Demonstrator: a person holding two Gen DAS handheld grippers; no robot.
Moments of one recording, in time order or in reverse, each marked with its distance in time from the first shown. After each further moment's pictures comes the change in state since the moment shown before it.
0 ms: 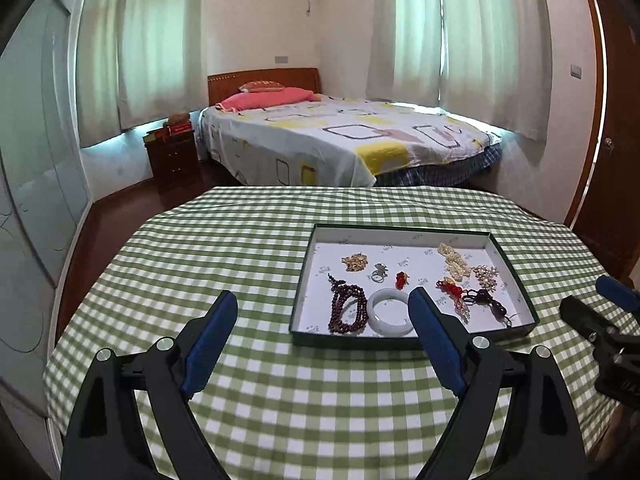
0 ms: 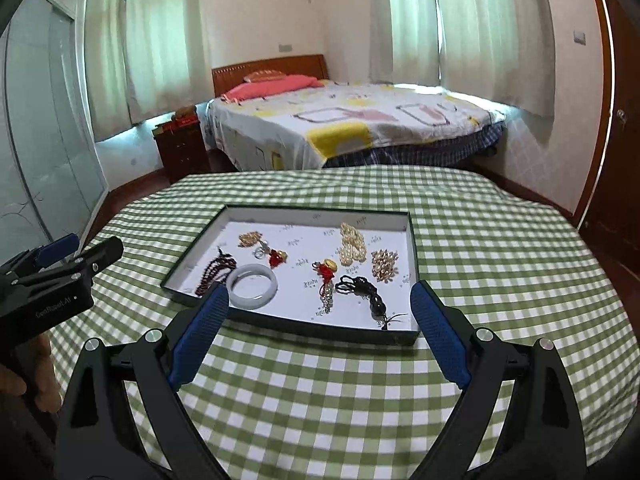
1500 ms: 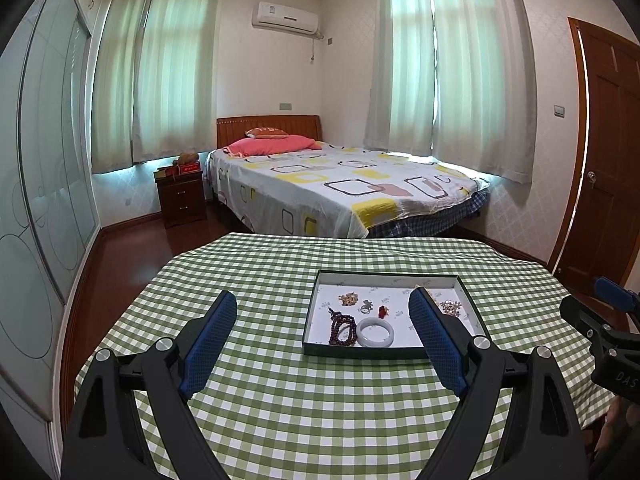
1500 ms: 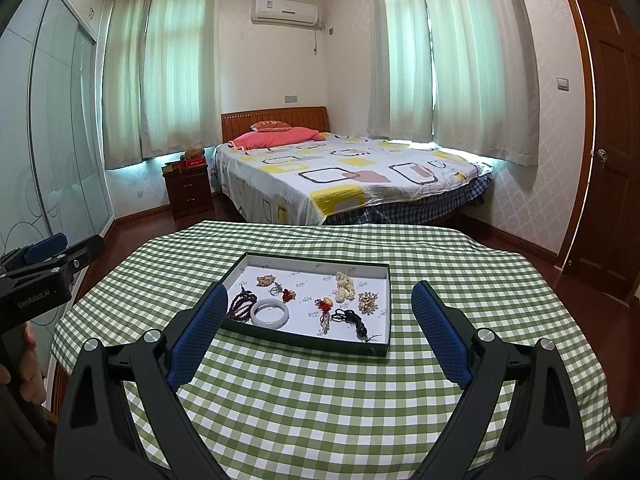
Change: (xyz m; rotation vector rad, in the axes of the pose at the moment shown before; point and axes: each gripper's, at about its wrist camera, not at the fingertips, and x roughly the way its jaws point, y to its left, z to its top) left arm -0.115 0.013 0.004 -0.015 -0.171 -0.014; right arm -0.111 0.011 0.002 -0.038 -0.166 -0.019
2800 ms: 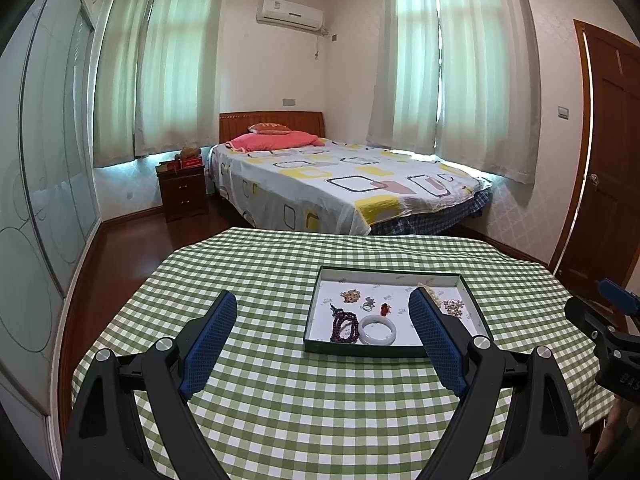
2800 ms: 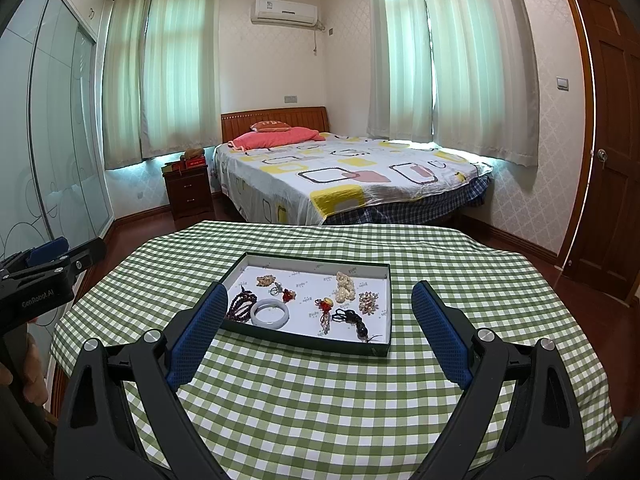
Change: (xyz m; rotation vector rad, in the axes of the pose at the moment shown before) left arm 0.003 0.004 -0.004 -0.009 0.009 0.003; right arm 0.001 0.001 0.002 -0.001 -0.001 -0.002
